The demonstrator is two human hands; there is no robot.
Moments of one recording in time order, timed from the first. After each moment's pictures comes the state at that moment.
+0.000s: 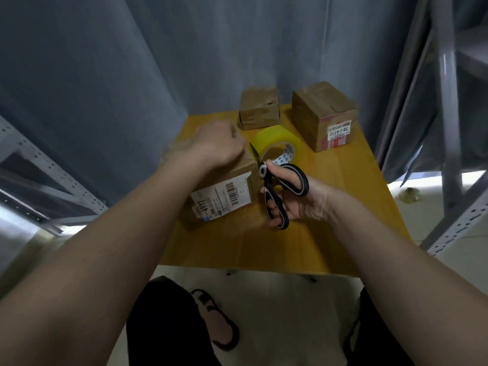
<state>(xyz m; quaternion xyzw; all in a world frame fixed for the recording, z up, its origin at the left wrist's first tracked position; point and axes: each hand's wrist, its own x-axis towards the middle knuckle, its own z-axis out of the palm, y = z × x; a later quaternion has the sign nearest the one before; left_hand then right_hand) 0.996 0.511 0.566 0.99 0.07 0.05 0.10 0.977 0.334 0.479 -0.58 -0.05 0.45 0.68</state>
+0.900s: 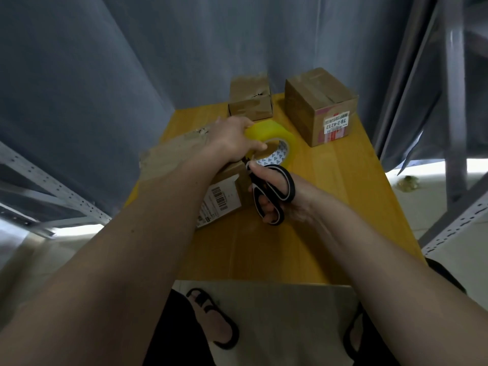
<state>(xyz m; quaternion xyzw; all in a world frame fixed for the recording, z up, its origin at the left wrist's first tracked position) 1.055 0.490 0.527 0.99 0.04 0.00 0.16 0.986 0.351 0.476 -0.60 -0.05 0.36 0.71</state>
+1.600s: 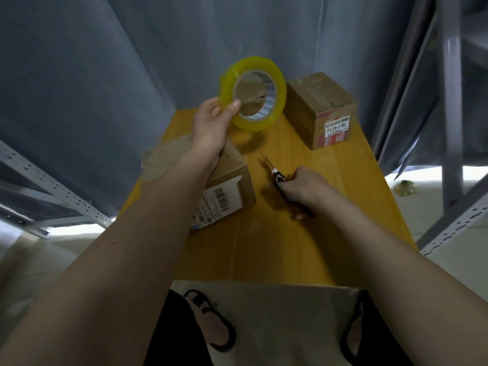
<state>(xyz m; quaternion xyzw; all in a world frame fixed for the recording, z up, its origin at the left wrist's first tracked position) 1.047 0.511 0.529 0.74 0.07 0.16 0.65 1.004 0.333 0.476 -0.87 0.05 0.24 0.43</state>
